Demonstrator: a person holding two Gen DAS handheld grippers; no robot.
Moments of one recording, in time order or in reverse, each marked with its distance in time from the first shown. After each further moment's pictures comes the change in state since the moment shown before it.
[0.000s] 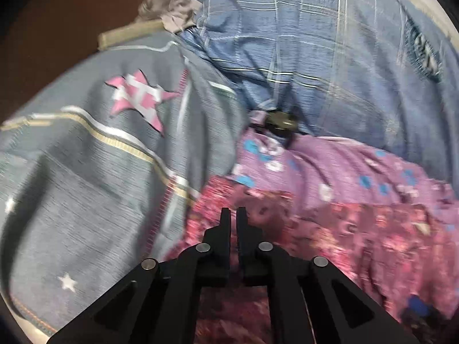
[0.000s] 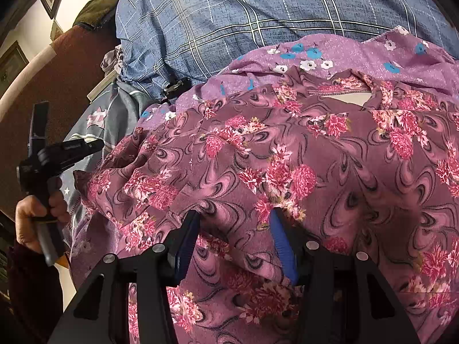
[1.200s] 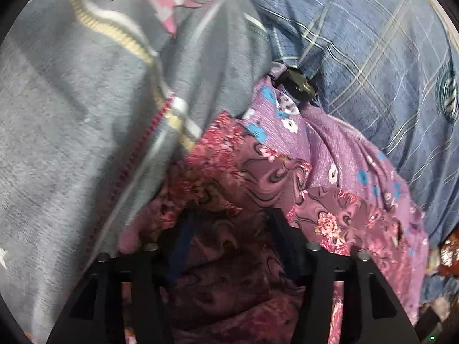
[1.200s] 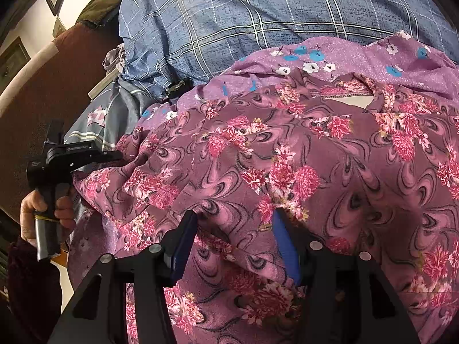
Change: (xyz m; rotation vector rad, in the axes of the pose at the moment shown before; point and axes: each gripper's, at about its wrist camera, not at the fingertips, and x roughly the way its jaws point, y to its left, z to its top) left arm 0.087 0.030 -0.003 -0.219 0.240 -0.132; right arm 0.000 0.004 -0.002 -0.021 -0.014 -0.010
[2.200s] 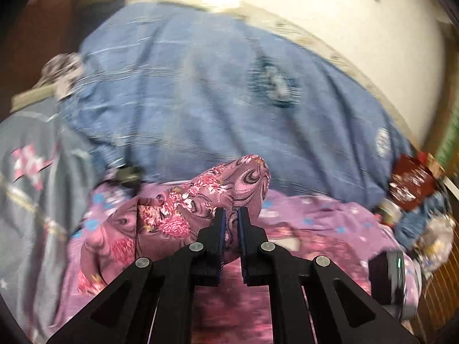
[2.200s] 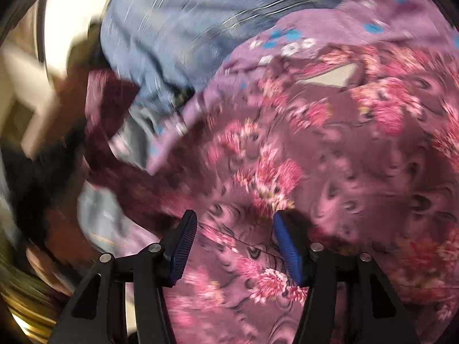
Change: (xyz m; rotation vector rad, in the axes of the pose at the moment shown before) left arm -0.154 -0.128 -0.100 0.479 -0.381 -0.390; right arm -0.041 -0.068 0.028 0.358 0.010 0.326
